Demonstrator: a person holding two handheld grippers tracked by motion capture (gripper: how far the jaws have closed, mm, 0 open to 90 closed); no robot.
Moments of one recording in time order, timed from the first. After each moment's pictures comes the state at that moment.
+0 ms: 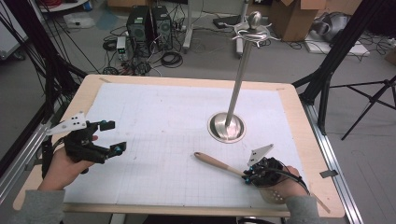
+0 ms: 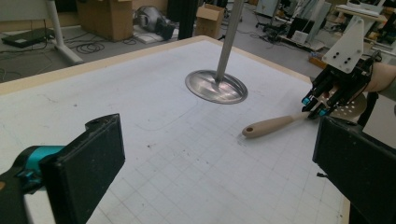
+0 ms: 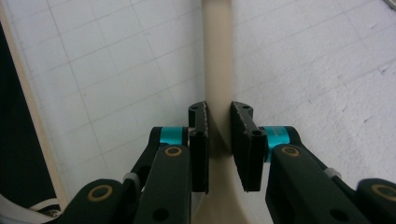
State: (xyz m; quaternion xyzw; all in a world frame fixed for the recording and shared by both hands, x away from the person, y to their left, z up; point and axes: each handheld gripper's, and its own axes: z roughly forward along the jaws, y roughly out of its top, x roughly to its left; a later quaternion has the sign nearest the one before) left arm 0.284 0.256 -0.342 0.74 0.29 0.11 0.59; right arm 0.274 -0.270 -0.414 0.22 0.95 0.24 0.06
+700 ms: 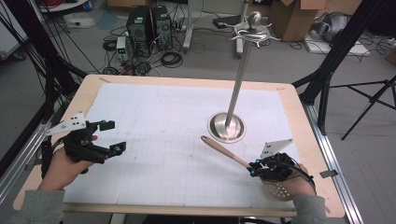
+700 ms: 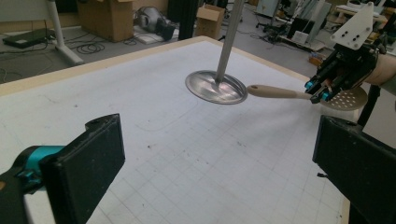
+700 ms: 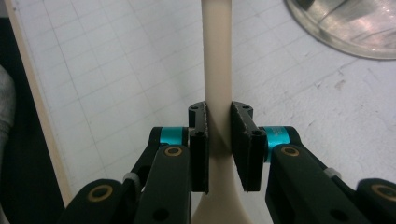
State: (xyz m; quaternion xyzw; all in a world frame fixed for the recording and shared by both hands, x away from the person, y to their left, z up) left arm 0.283 0.256 -0.340 0.74 0.29 0.12 0.59; right arm 0.275 -0.295 -0.394 0.25 0.91 0.32 0.07
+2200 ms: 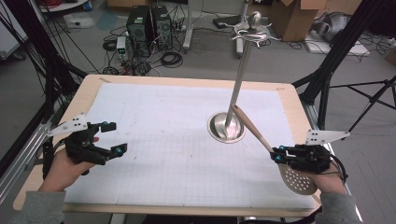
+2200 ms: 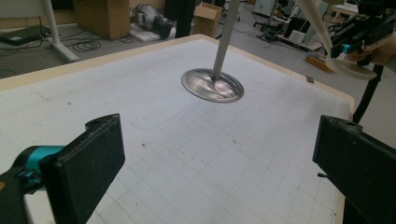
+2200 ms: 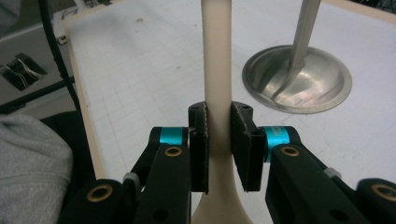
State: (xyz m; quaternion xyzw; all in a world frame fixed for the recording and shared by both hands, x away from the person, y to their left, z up) left arm 0.282 0.254 -0.343 0.74 0.29 0.11 0.59; right arm 0.269 -0.366 -0.343 0.27 0.83 0.49 0.07
